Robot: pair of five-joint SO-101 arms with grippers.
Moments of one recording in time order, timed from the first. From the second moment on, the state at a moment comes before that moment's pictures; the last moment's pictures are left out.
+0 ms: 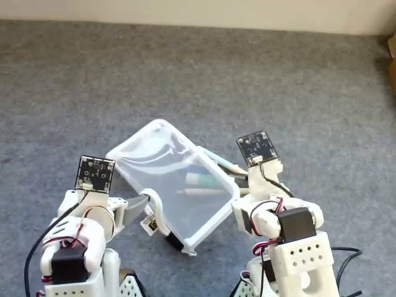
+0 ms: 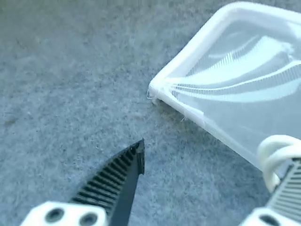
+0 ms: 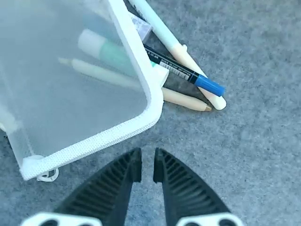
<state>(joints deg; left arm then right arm) -12.0 -103.9 78.5 78.4 -10.2 -16.3 -65.7 54.9 83.5 8.3</state>
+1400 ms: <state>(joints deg) -32.7 -49.6 45.9 92.4 -31.3 -29.2 -53.3 54.9 83.5 1.3</state>
